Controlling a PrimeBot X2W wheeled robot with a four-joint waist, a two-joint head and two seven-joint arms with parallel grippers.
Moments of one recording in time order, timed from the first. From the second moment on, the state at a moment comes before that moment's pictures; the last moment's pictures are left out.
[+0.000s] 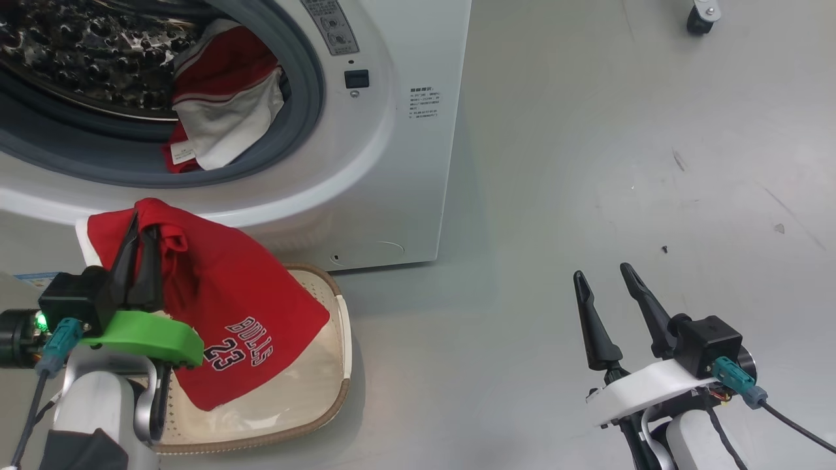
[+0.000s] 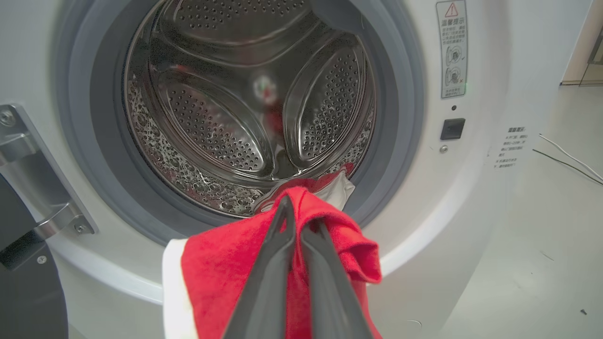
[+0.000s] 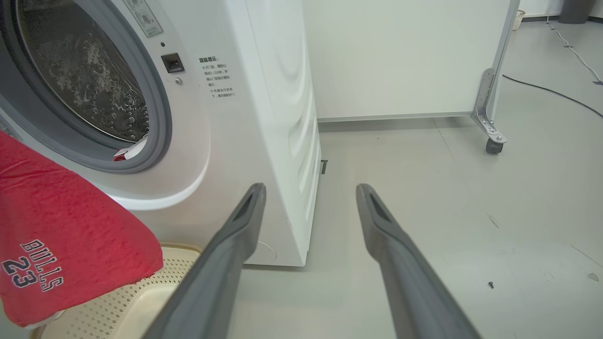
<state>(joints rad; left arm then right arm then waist) -0.29 0.10 -0.01 0.29 -0.19 -0.06 -0.22 -0.08 -0.05 0.23 0.21 0.31 0.09 -0.25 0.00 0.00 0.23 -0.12</state>
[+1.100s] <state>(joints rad) -0.40 0.17 -0.03 0.54 -0.14 -0.05 -0.09 -0.18 -0.05 0.27 0.17 0.32 0.09 -0.25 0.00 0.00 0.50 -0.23</state>
